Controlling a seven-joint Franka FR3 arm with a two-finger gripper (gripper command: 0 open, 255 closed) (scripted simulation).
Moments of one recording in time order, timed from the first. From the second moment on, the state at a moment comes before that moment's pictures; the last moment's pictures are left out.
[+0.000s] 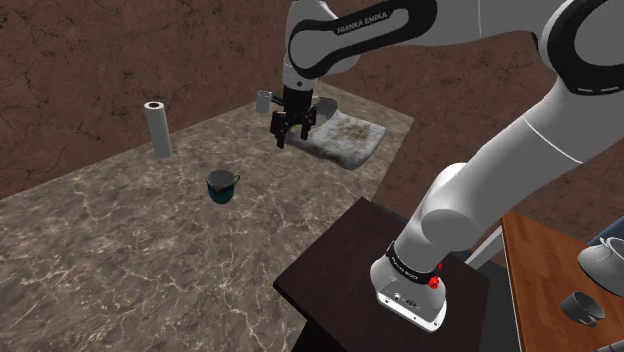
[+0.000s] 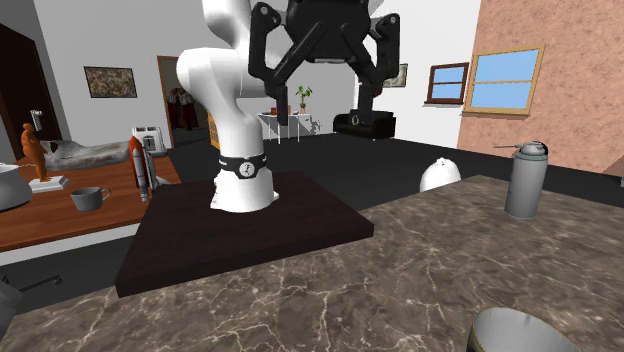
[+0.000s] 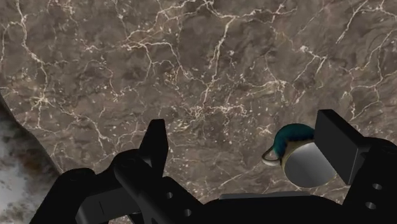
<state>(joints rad) 0.06 -0.26 0.00 -2.38 0.03 2.03 0.14</state>
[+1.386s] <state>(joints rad) 0.11 0.50 0.04 -1.89 0.07 2.28 0.16</state>
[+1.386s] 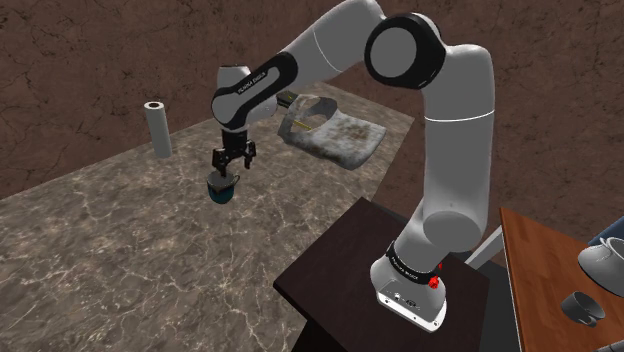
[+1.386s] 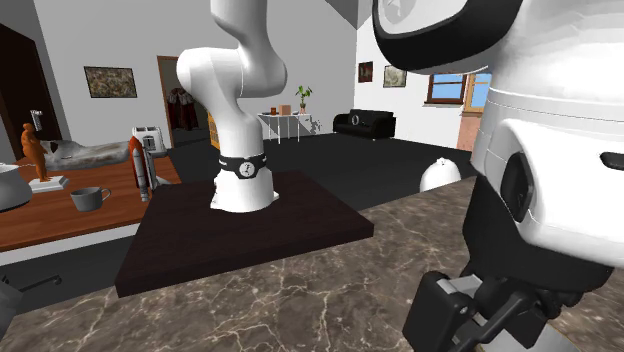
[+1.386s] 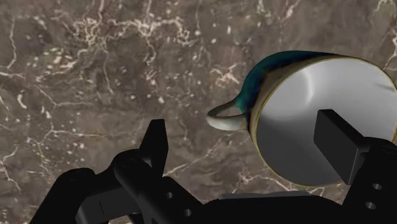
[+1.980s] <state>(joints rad) 0.11 0.57 0.04 -1.88 0.07 2.33 0.16</state>
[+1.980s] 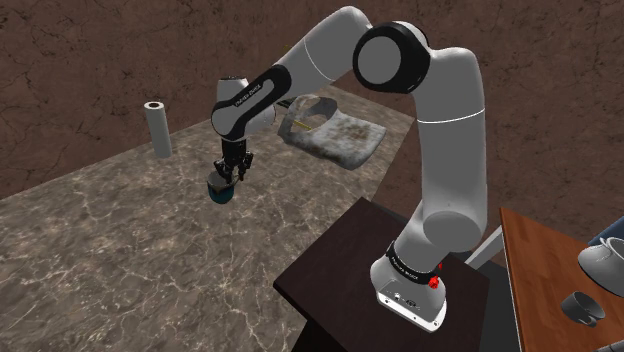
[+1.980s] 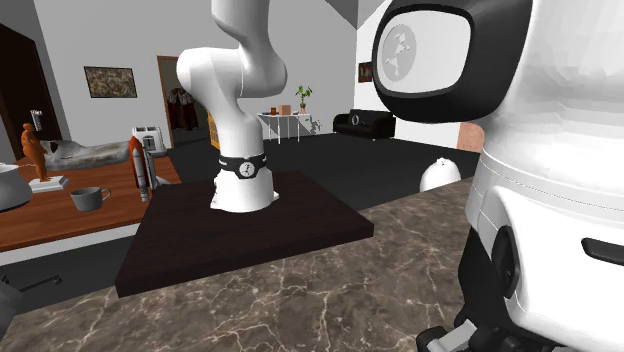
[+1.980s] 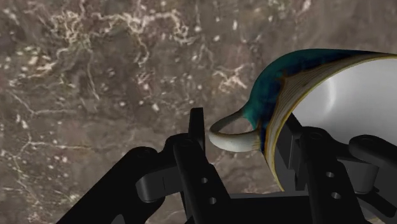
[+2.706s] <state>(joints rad) 0.11 0.55 0.04 -1.88 0.07 2.31 0.16</state>
